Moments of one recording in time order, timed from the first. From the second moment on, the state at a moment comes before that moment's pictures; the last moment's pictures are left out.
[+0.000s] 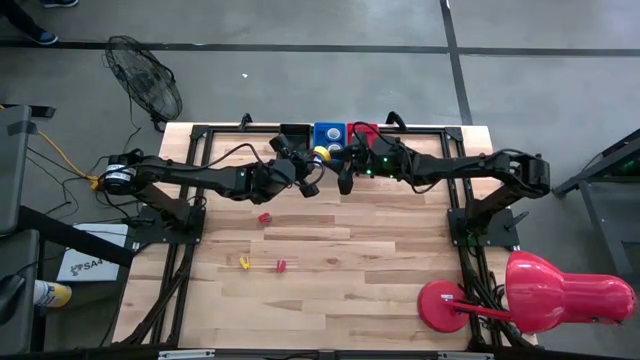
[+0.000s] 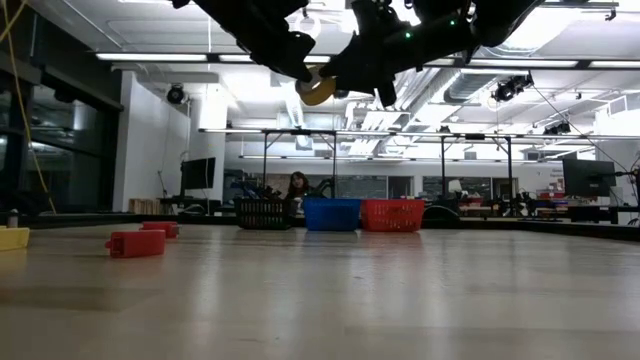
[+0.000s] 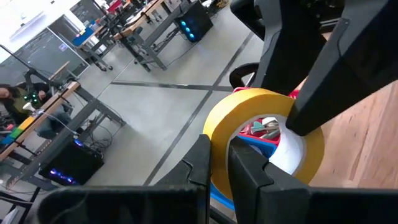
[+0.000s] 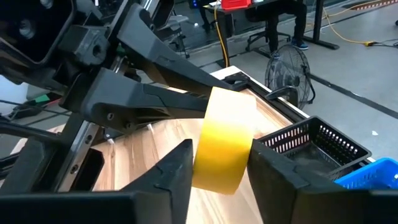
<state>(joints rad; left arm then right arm) 0.03 1.46 1.06 0.05 -0.80 0.28 -0.27 1.49 0.92 0.37 0.00 0.23</state>
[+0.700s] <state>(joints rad) 0.03 1.46 1.06 0.05 -0.76 0.32 -0.31 1.49 0.98 0.17 -0.01 0.12</state>
